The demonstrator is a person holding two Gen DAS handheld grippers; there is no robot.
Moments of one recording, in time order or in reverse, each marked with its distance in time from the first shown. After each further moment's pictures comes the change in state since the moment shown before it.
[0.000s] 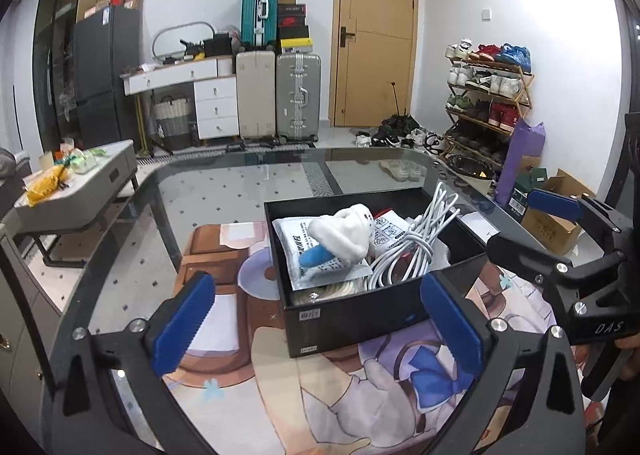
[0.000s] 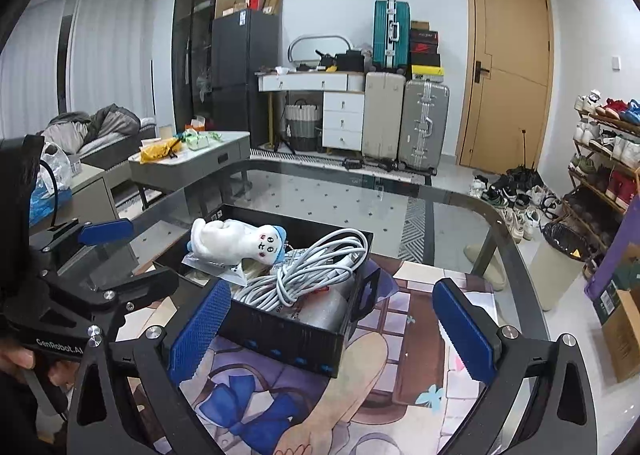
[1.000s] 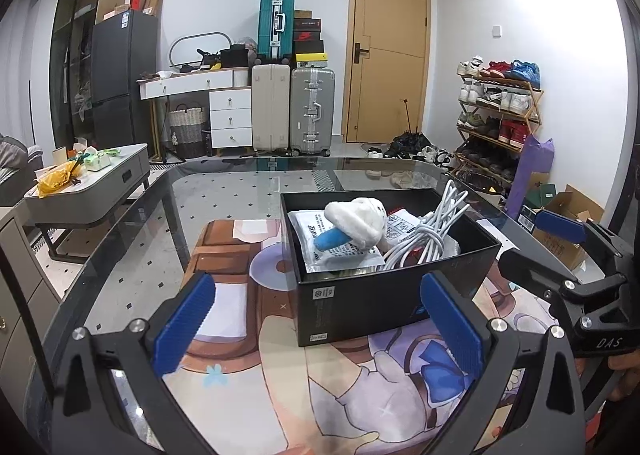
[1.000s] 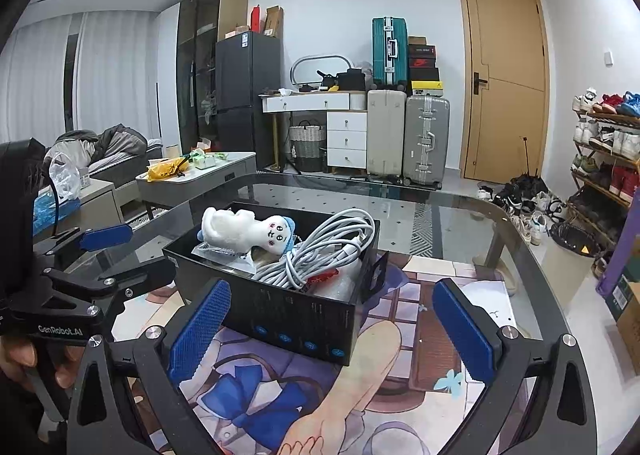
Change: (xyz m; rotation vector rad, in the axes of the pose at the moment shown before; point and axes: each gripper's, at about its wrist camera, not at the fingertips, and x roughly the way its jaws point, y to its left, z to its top) left arm -0.003 0.008 -0.023 -0.044 -0.058 0.038; right arm -0.008 -0.002 -0.029 0.020 -0.067 0.016
